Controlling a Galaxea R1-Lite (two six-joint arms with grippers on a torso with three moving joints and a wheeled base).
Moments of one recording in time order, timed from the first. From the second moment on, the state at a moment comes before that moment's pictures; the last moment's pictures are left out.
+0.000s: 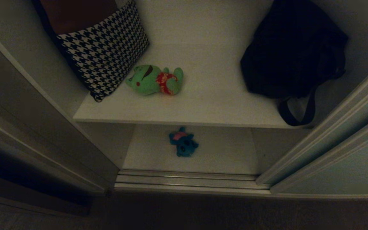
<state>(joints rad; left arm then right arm) -0.06 0.36 -0.57 0.40 0.01 0.00 0.01 0.00 0.00 -0.01 0.00 -0.01</state>
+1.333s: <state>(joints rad) 0.00 0.00 -0.10 0.25 -0.01 0.01 0.01 0.00 0.00 -0.01 0.00 -0.01</state>
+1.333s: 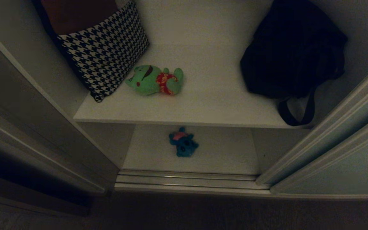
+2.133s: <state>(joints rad) 0.00 0.00 -0.10 0.25 0.00 0.01 0.01 0.00 0.00 -0.01 0.00 -0.01</state>
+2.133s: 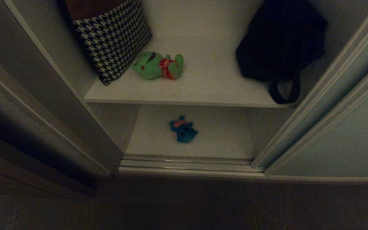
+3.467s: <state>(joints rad) 0.00 0.00 -0.09 0.21 0.00 0.00 0.01 0.00 0.00 -0.01 0.00 -0.01</state>
